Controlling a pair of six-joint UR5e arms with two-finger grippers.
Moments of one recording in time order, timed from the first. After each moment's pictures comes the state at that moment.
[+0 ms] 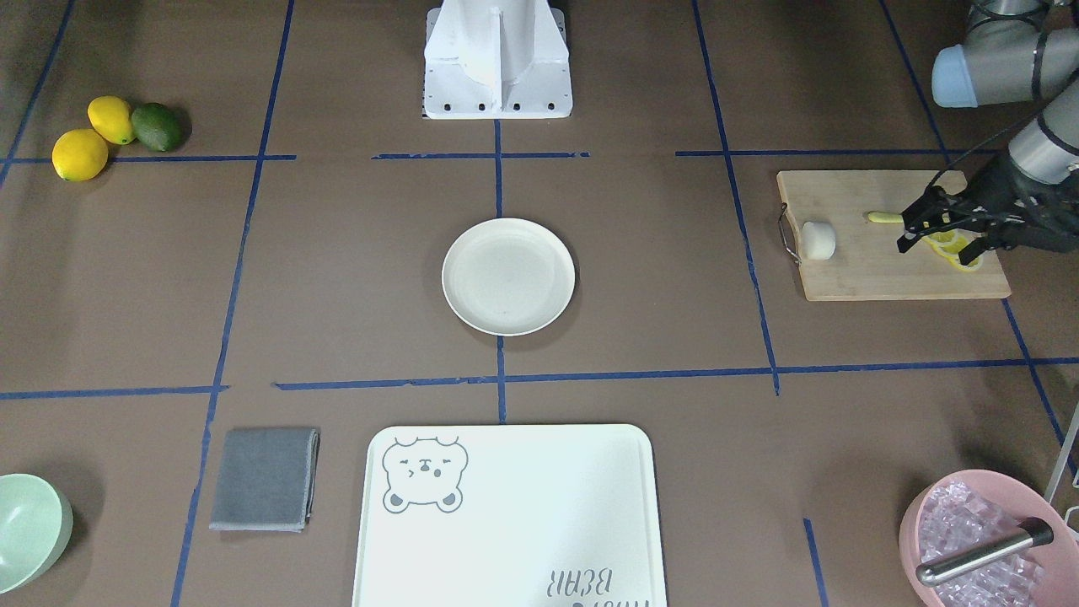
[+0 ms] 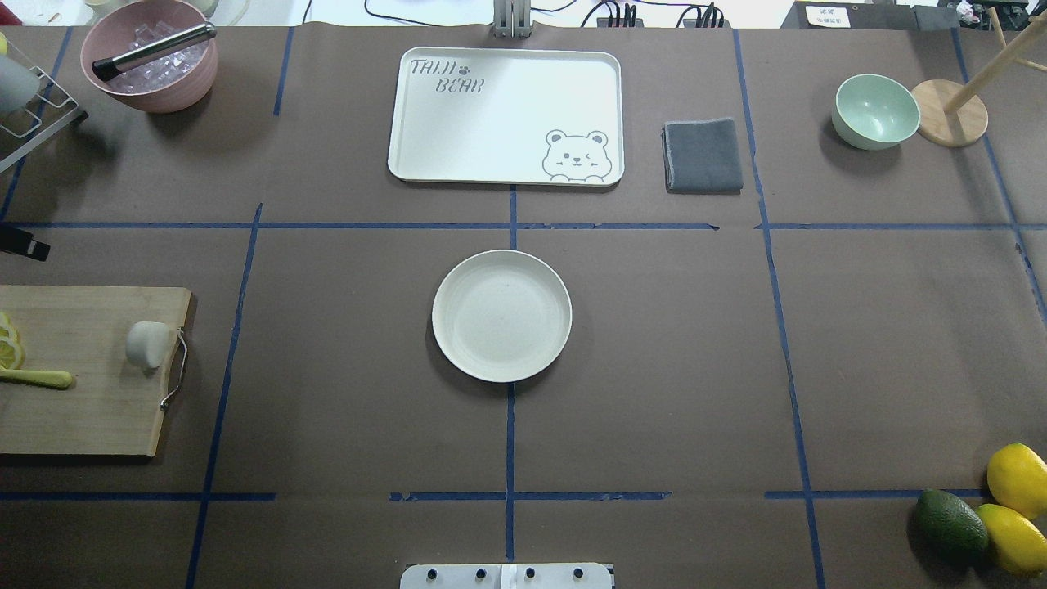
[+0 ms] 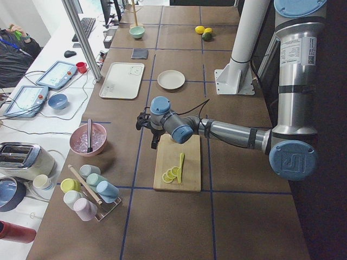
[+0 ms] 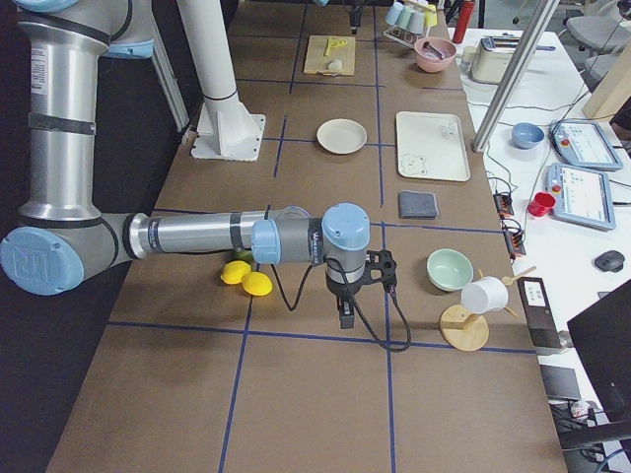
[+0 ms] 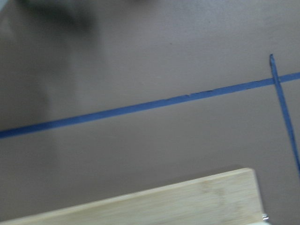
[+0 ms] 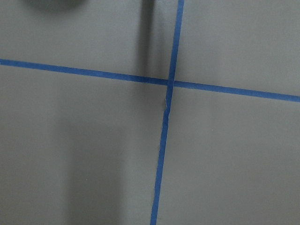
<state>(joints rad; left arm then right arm) -1.04 -1.51 -1.78 -2.13 -2.21 -0.68 1.56 -1.68 1.79 -1.59 2.32 -0.04</state>
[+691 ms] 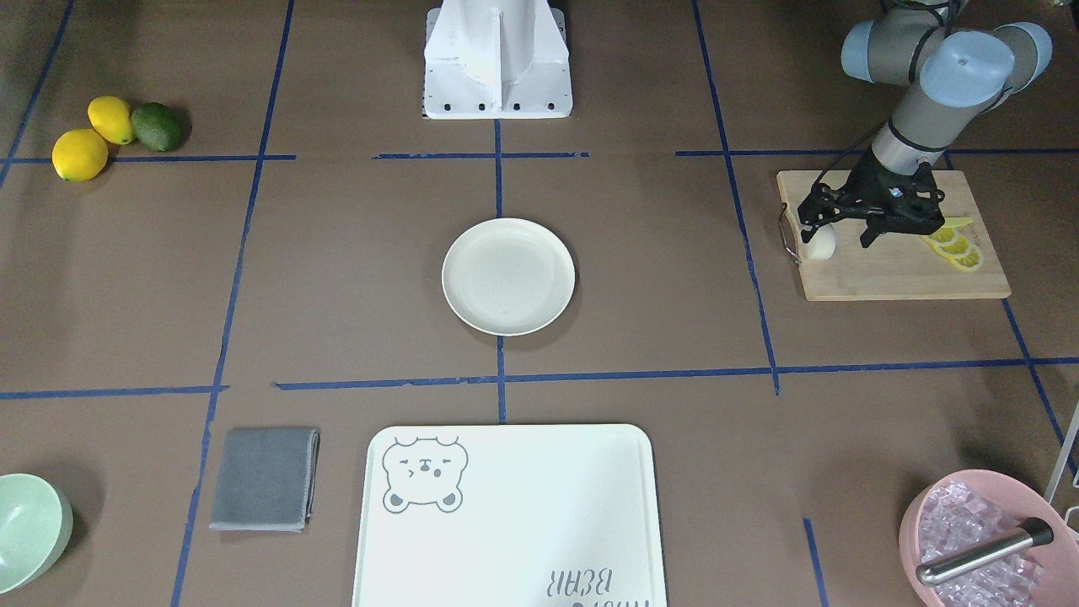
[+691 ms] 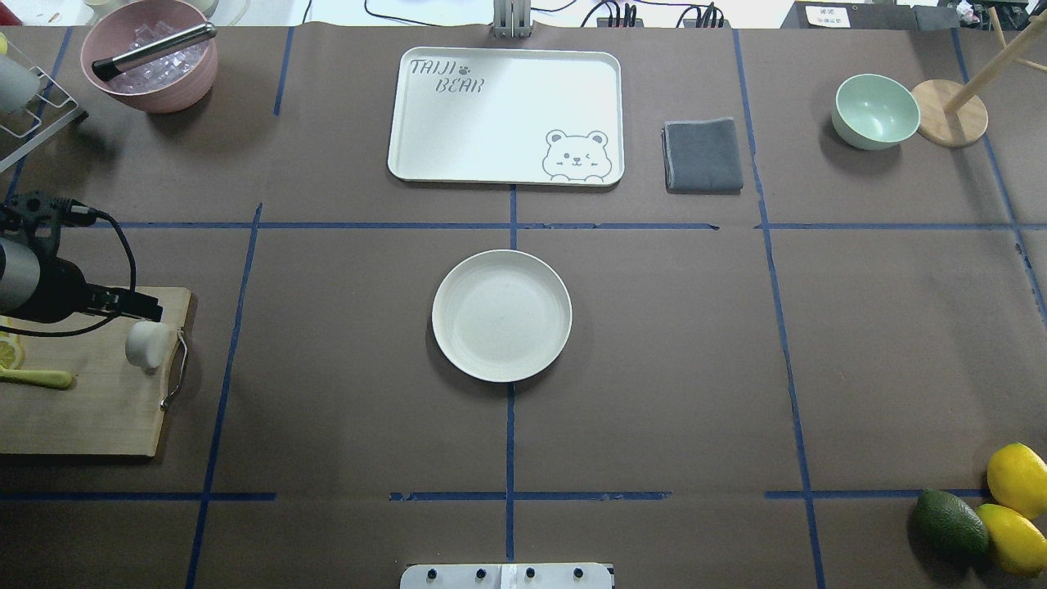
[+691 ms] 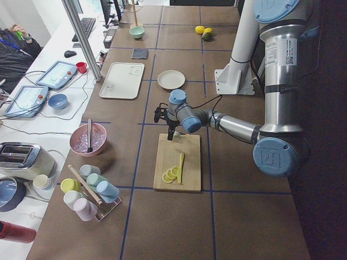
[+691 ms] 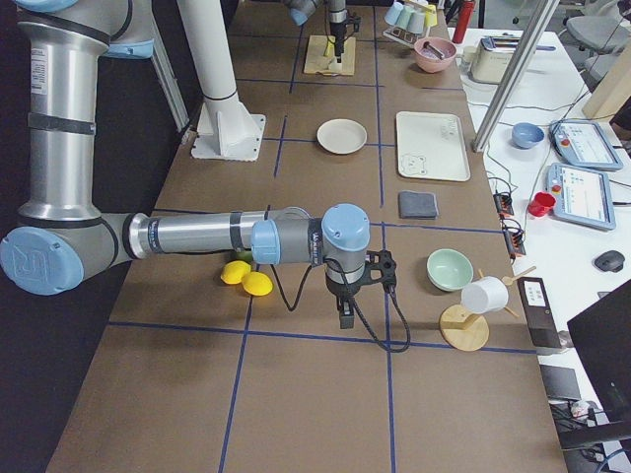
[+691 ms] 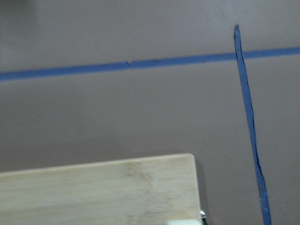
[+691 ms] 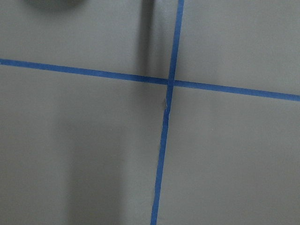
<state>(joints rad) -0.78 -1.49 -1.83 -2.14 -1.99 -0.91 1.56 -1.69 1.79 -1.59 2.33 -0.04</state>
